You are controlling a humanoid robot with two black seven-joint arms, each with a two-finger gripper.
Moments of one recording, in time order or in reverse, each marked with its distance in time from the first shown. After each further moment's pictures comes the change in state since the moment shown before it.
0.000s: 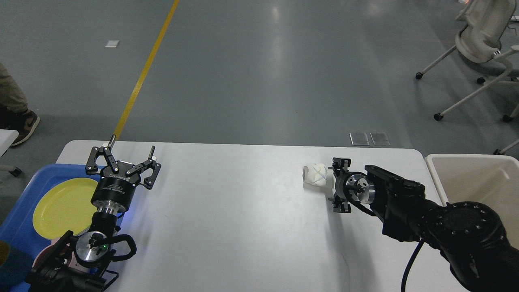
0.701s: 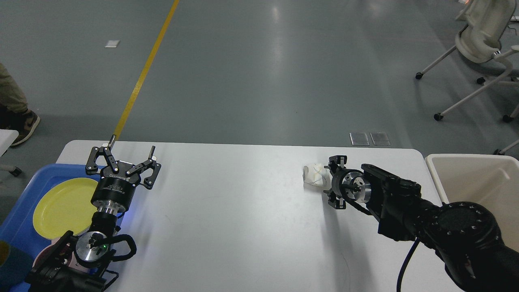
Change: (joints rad) left arm 0.000 0.000 0.000 0.000 0.000 0.000 0.000; right arm 0.003 0.024 0.008 -0.016 -0.001 -0.002 0.025
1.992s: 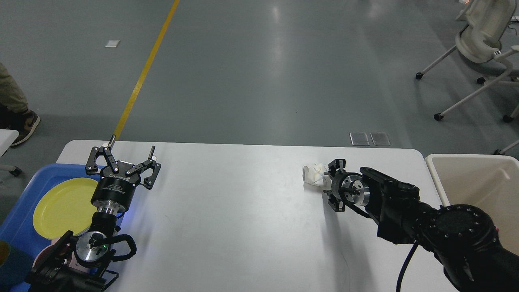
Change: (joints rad) left arm 0.000 0.000 0.000 0.000 0.000 0.000 0.000; right arm -0.014 0.008 -0.006 -0.006 -0.003 -0.010 0.002
